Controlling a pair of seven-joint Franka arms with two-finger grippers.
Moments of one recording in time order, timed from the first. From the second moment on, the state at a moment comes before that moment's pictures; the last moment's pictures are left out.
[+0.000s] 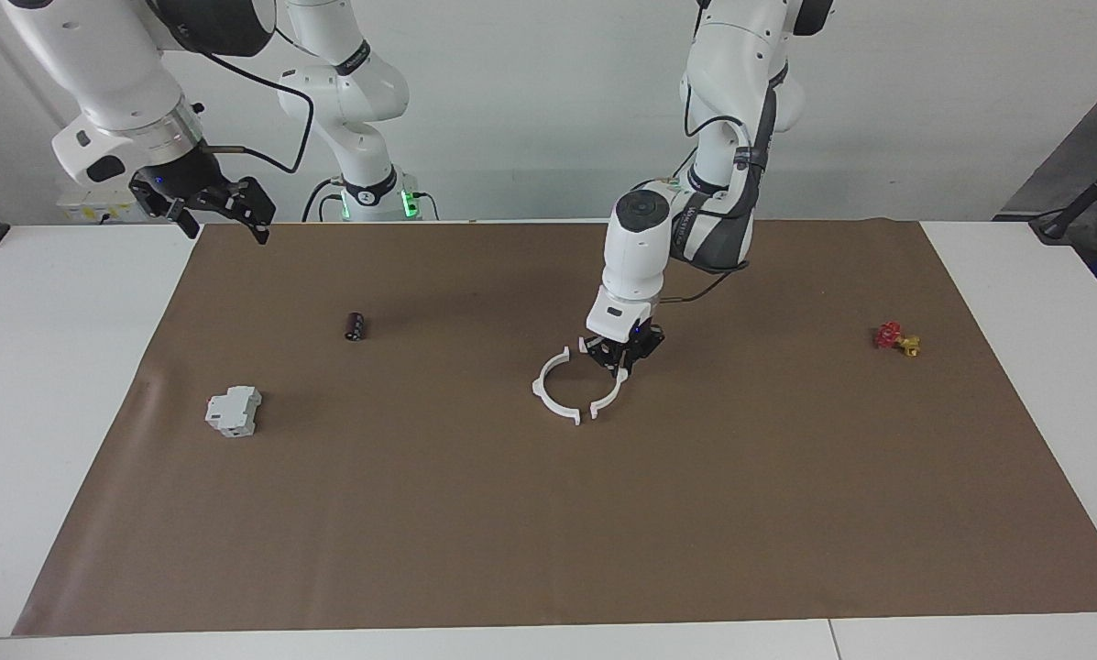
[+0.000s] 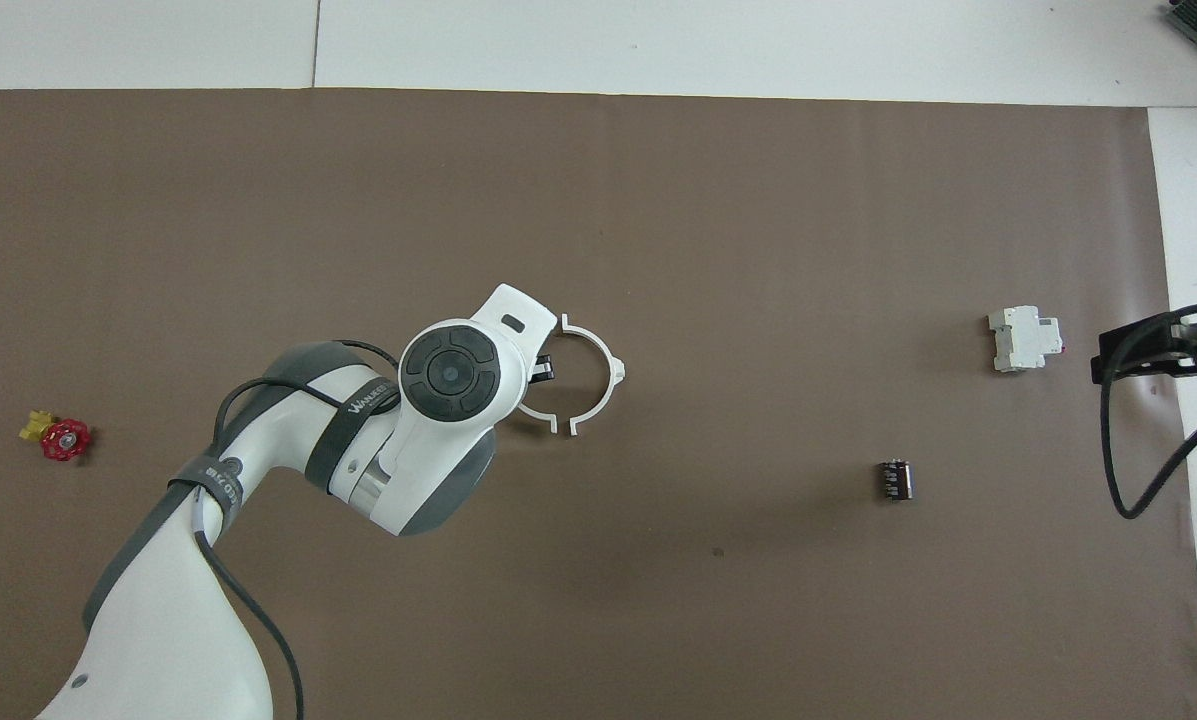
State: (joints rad) left arm -0.54 0.28 -0.06 -2.01 0.13 2.38 -0.82; right arm 0.05 -0.05 -0.10 -1.63 -0.03 1.48 0.06
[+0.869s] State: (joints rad) left arm -0.56 0.30 -0.06 -2.03 0.13 2.44 -0.81; right arm 0.05 -0.05 -0.10 -1.63 -0.03 1.48 0.06
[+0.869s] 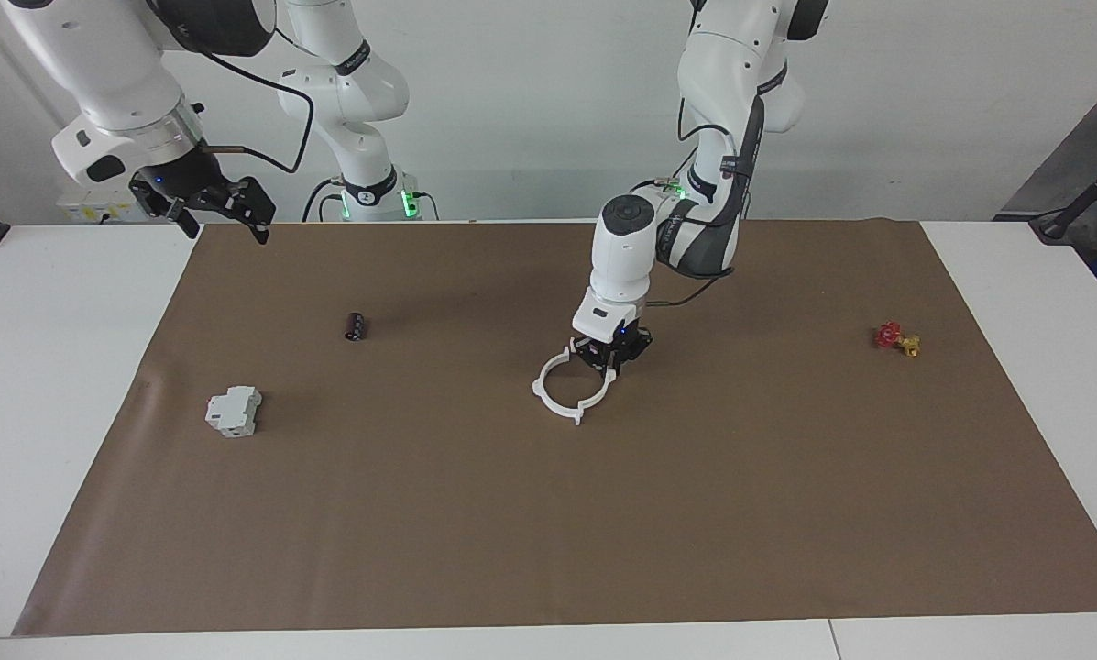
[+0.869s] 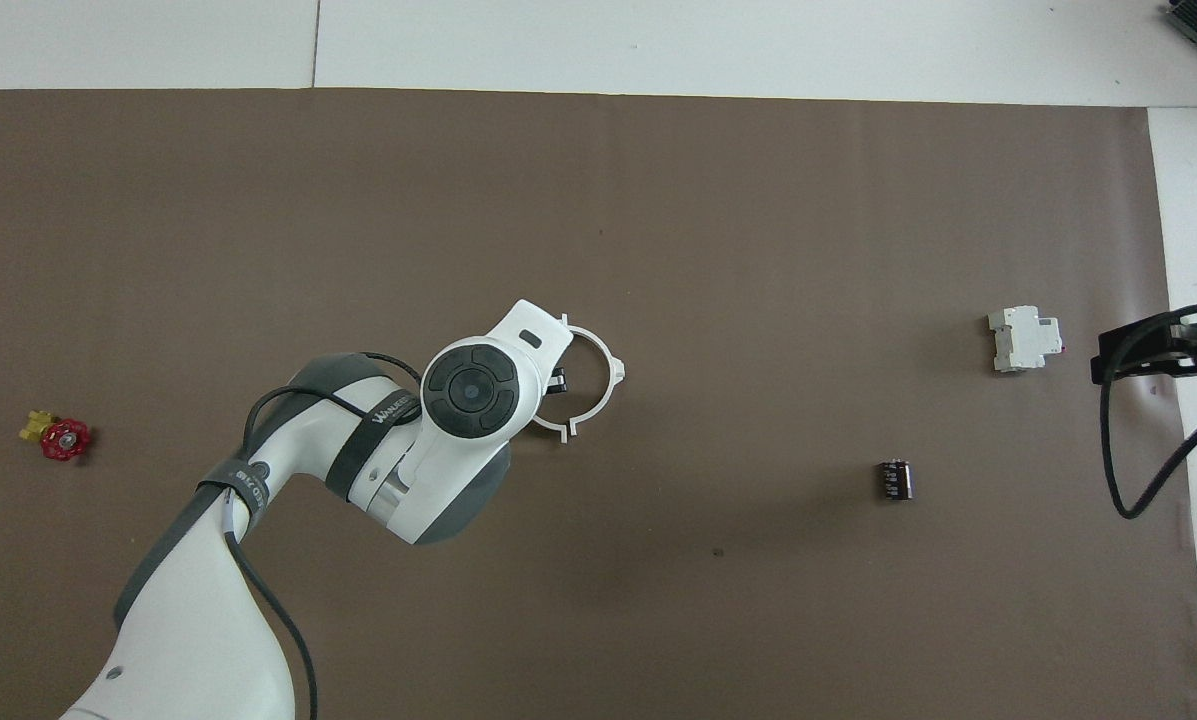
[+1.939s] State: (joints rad) left arm -0.56 0.32 -0.06 -2.03 0.13 2.46 -0.81; right arm 0.05 -0.05 -0.10 -1.63 -0.03 1.48 0.06
